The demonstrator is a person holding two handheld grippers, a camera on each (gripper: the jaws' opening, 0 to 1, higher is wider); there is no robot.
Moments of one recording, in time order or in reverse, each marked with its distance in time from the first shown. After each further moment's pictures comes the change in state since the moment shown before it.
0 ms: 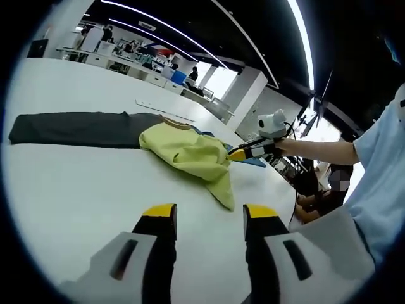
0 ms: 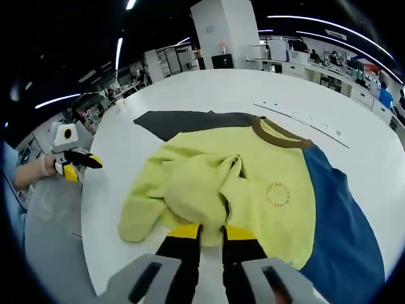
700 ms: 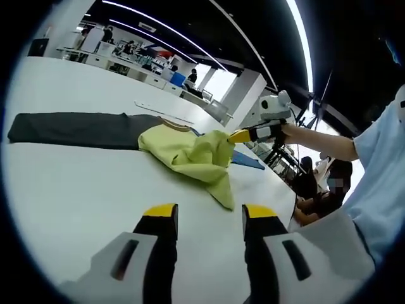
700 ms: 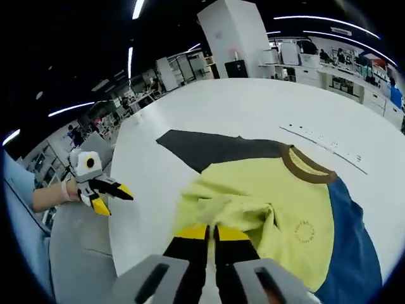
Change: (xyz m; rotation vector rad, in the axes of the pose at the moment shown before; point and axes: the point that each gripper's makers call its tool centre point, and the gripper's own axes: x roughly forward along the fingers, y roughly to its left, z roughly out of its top) left arm 0.001 0.000 0.001 -0.006 -0.014 -0.007; right arm 0.000 0.056 0.076 -0.024 -0.025 0.131
